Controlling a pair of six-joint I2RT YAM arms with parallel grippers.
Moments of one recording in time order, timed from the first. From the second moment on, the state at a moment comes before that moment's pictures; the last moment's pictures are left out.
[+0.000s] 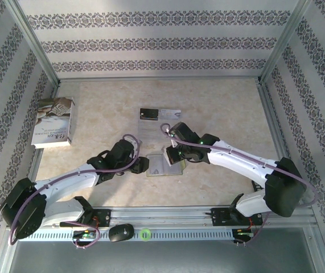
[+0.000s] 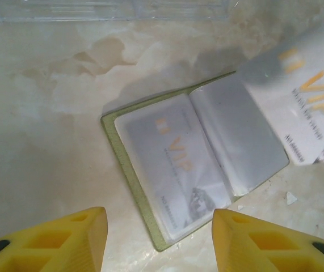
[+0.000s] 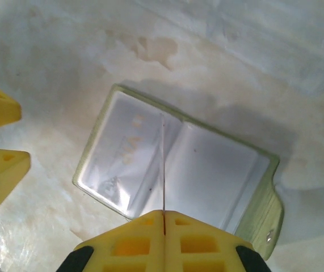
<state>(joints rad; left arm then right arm) -0.70 1.15 0.55 -0.20 0.10 -0.53 0.81 1.40 1.01 -0.60 -0.06 0.36</state>
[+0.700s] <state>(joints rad) -0.59 1.07 0.55 -0.32 0.16 -0.53 0.68 1.74 1.67 -0.87 -0.03 -0.56</state>
